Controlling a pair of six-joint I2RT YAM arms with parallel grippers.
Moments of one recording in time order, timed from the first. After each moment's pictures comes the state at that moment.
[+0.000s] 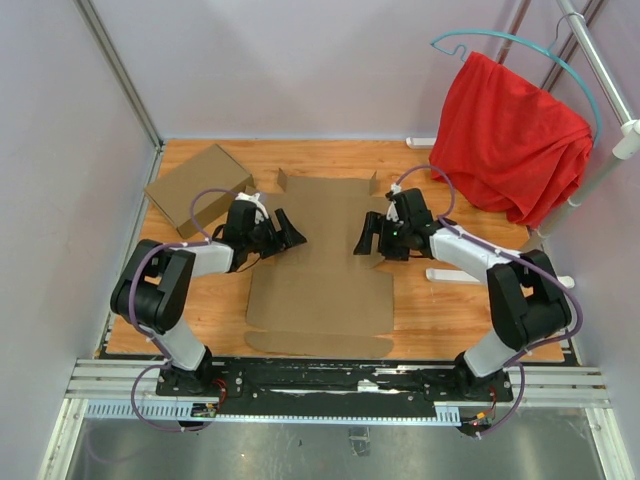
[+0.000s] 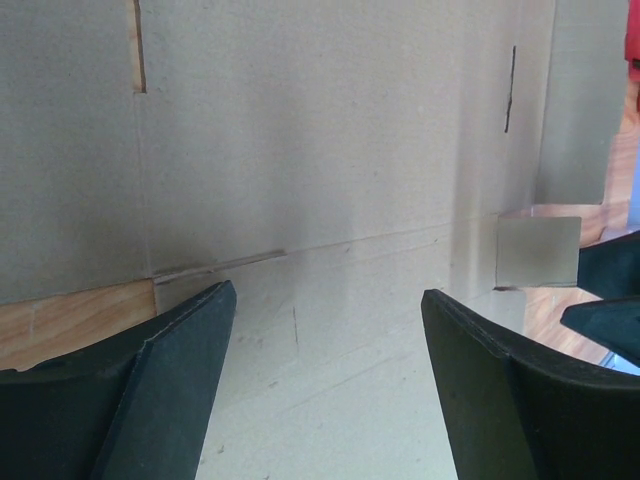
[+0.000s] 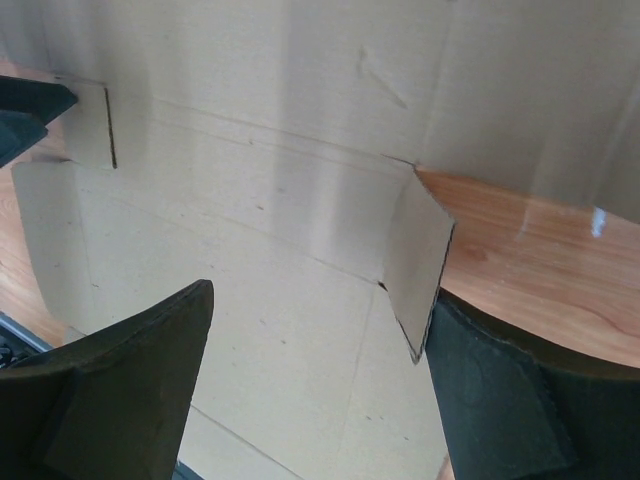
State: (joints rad) left arm -0.30 1.66 0.70 0.30 0.33 -0.69; right arm 0.42 1.58 0.93 -0.26 -0.27 0.52
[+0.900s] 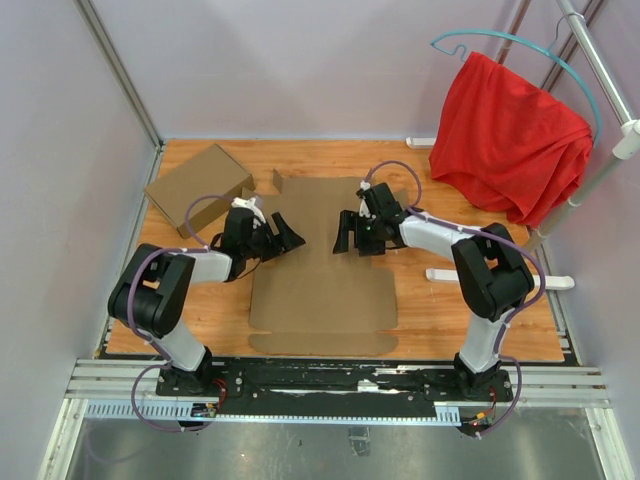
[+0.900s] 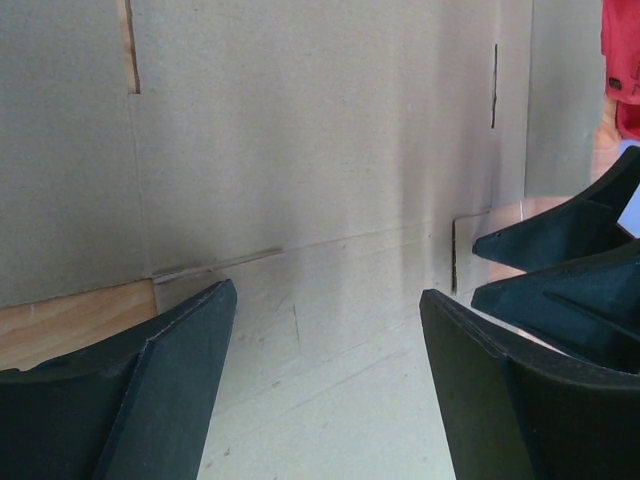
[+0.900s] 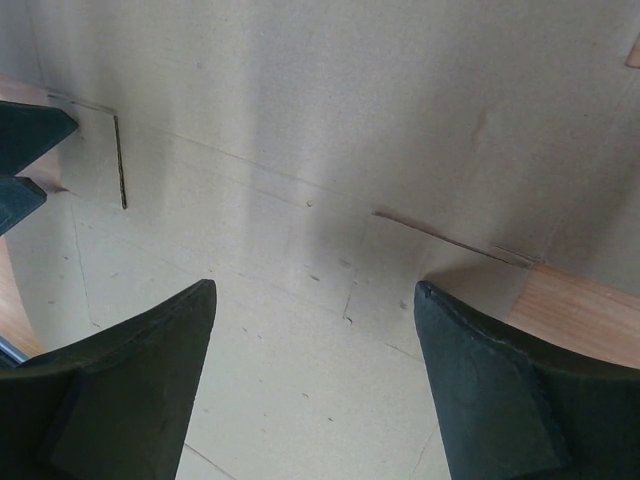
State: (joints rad) left arm -0.31 1.64 0.61 0.45 0.31 -0.73; right arm 0.53 1.83 1.13 -0.25 -0.27 0.51
